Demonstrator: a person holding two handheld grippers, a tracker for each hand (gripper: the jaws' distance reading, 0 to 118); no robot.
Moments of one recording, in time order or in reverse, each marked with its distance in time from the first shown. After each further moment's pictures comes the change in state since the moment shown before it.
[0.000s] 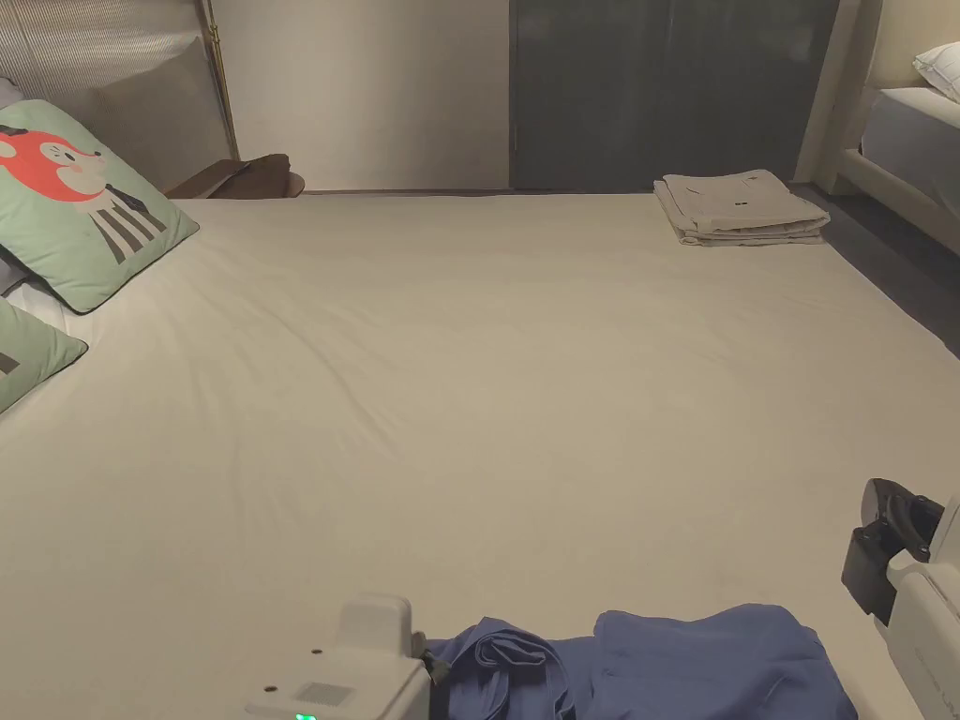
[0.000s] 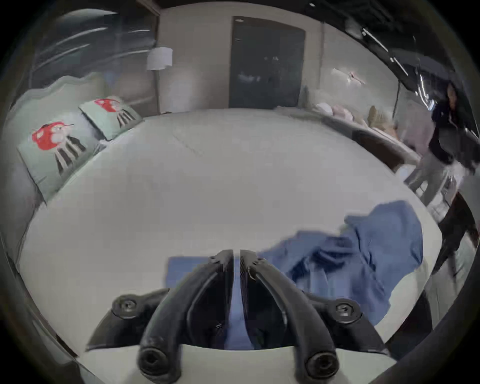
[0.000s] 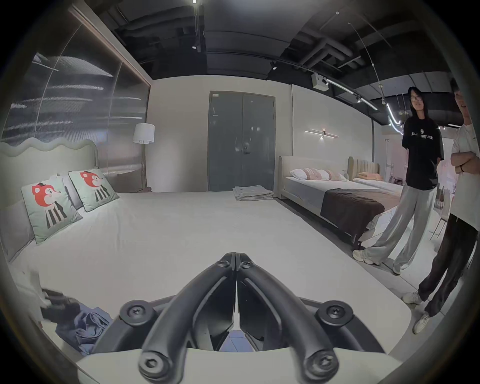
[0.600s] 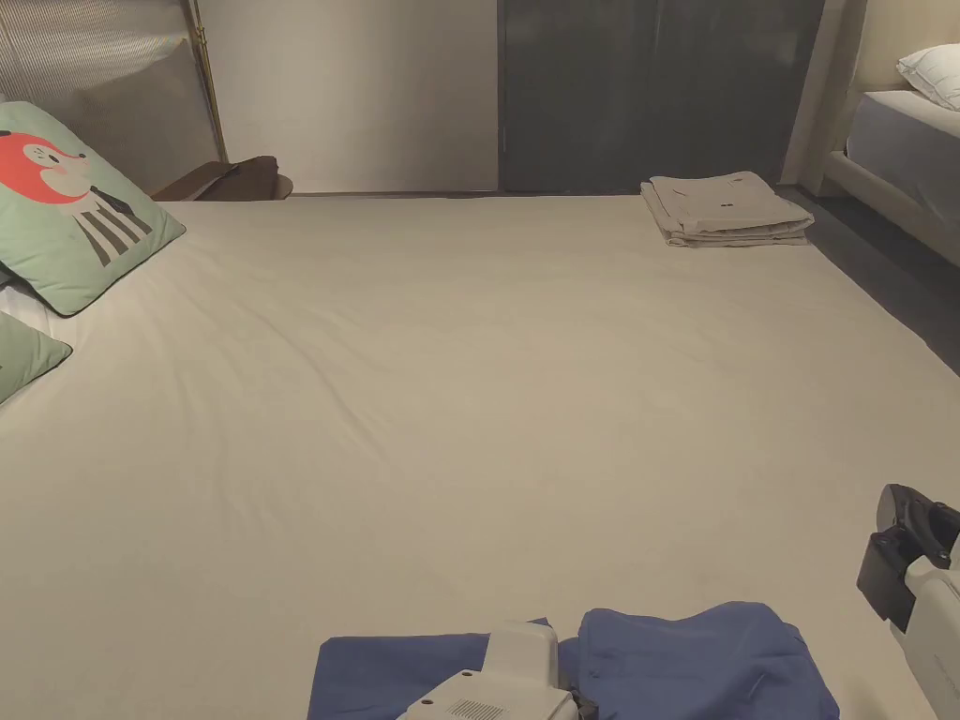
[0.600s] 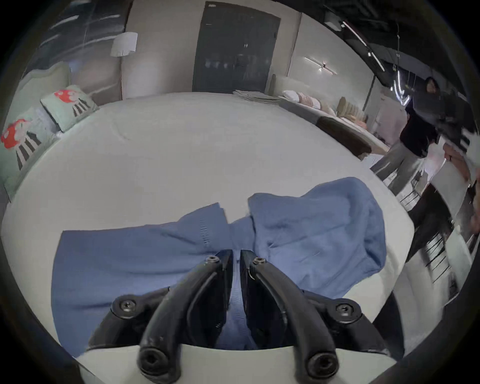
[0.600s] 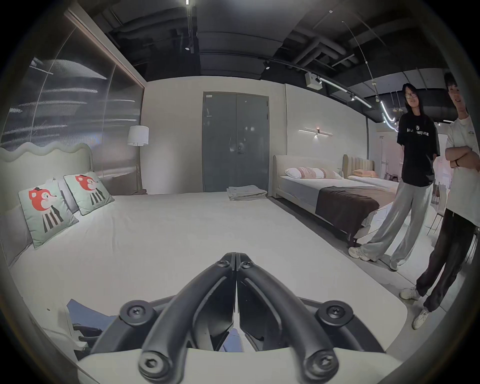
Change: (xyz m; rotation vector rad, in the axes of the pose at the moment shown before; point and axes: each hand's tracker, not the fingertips) left arm 0.084 0.002 -0.017 -0.052 -0.229 0.029; right arm 0.017 0.000 0.009 0.003 -0.032 -0.024
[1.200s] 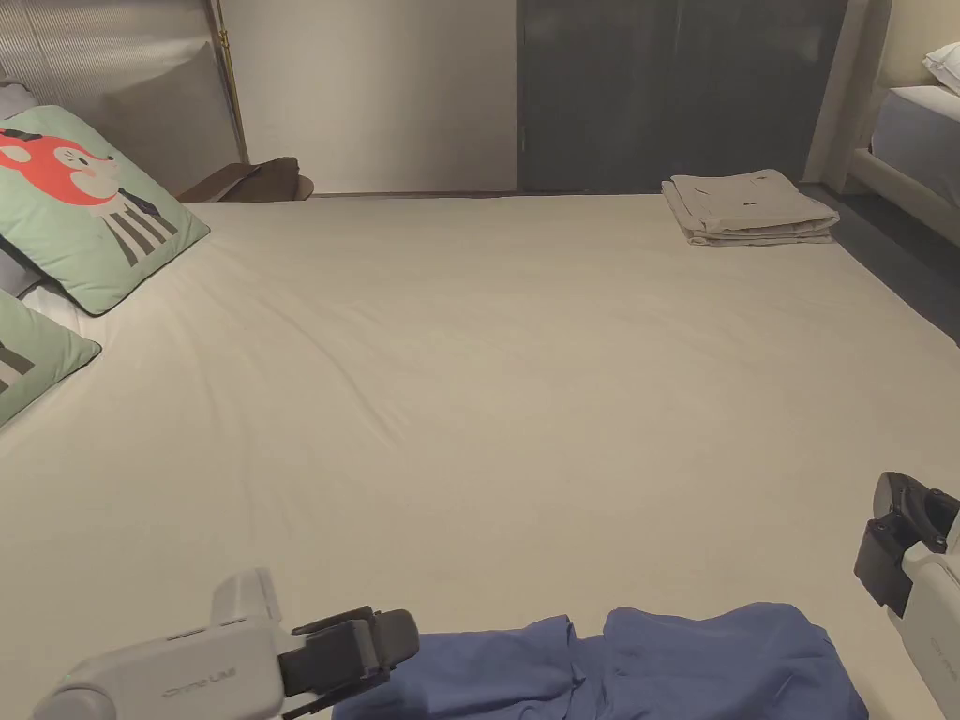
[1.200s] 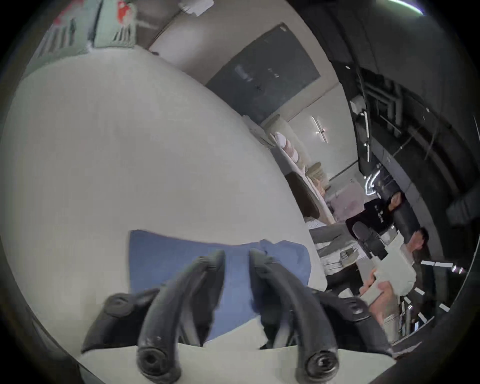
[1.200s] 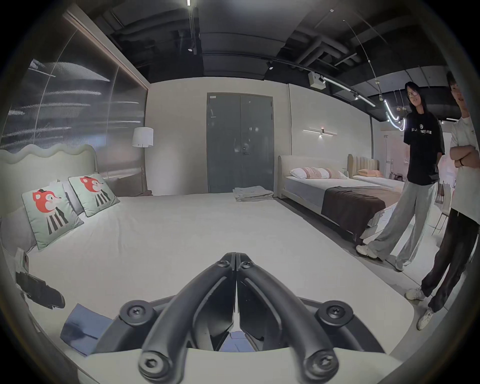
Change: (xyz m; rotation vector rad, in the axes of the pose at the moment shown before) left arm -0.207 0.021 0.091 0.041 -0.366 0.488; right arm -0.022 0.000 -0.006 0.001 0.042 -0.003
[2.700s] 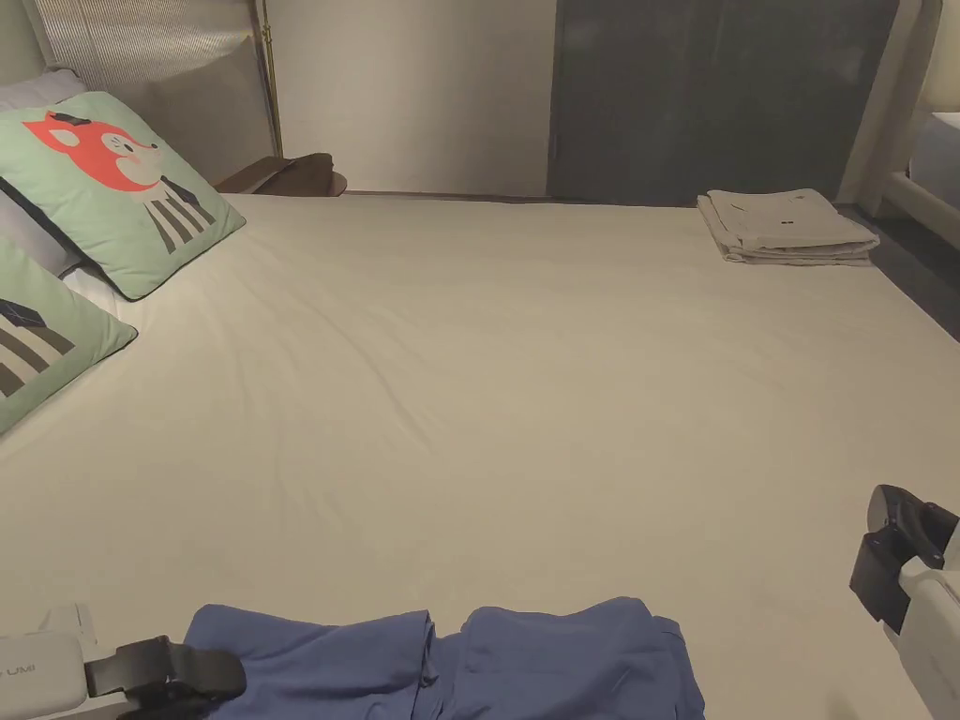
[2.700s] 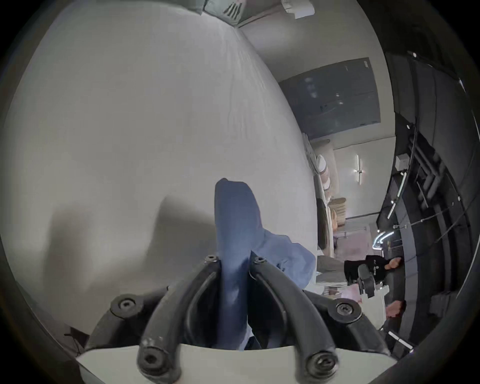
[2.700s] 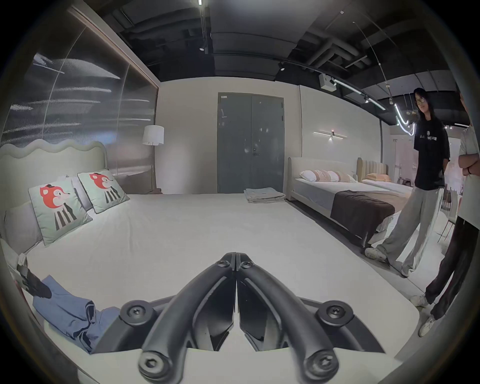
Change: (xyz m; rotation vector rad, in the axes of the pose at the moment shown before) left arm -0.066 0.022 0.091 0.001 0.130 0.368; right arm -0.025 0.009 -0.004 0.002 0.066 0.031
